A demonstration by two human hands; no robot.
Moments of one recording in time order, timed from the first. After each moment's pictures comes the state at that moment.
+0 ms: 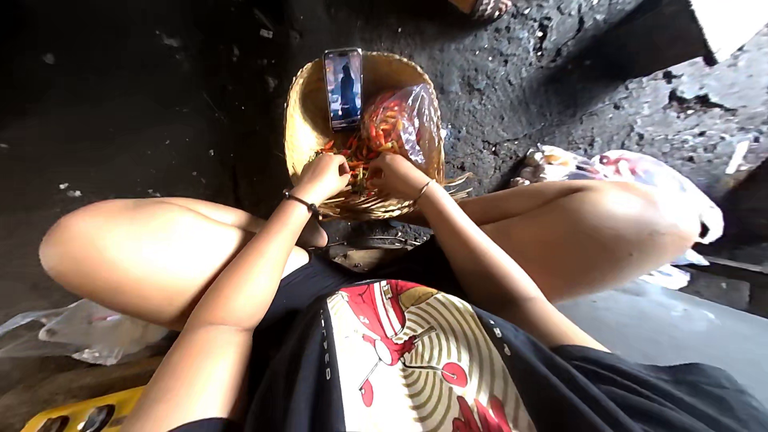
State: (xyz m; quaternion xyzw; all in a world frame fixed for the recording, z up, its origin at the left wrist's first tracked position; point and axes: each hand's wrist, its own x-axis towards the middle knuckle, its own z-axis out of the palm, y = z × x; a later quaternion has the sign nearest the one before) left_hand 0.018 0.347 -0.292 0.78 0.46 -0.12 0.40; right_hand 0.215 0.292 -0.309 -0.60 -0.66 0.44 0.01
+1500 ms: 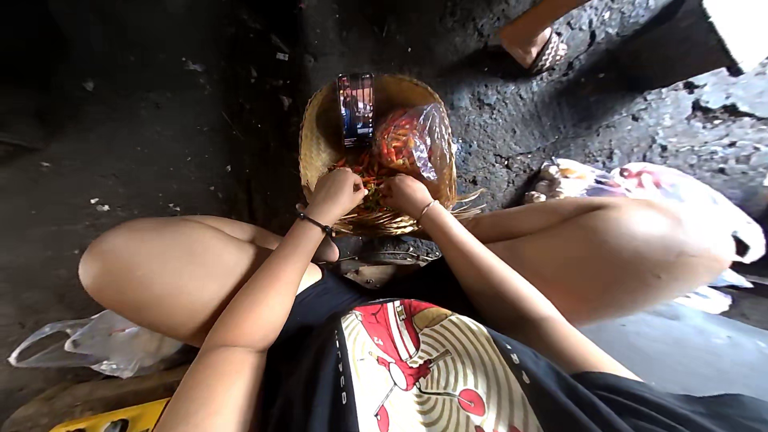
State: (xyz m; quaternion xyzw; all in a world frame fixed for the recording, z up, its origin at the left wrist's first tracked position) left_hand 0.018 0.344 -0.279 0.82 0.44 -0.08 0.36; right_hand 0.202 0.292 -0.312 -0.69 -0.59 0.41 -0.10
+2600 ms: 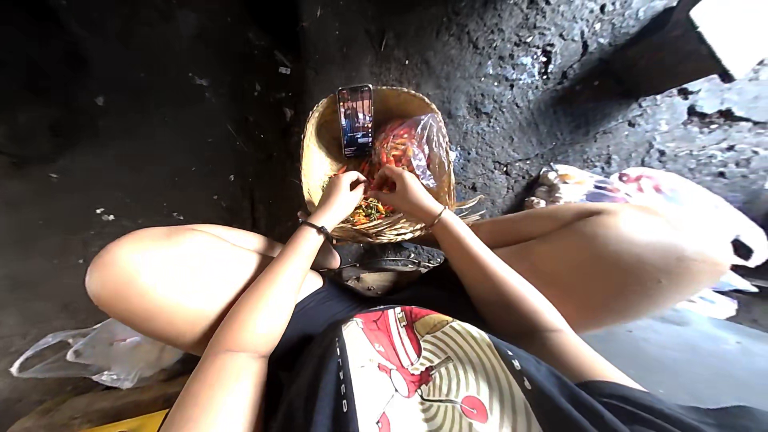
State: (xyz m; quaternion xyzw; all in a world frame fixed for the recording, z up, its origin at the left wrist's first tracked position) left_hand 0.022 0.346 -0.289 0.73 0.48 0.06 0.49; right_hand 0.207 0.292 -0.298 -0.62 -0.59 0.46 0.25
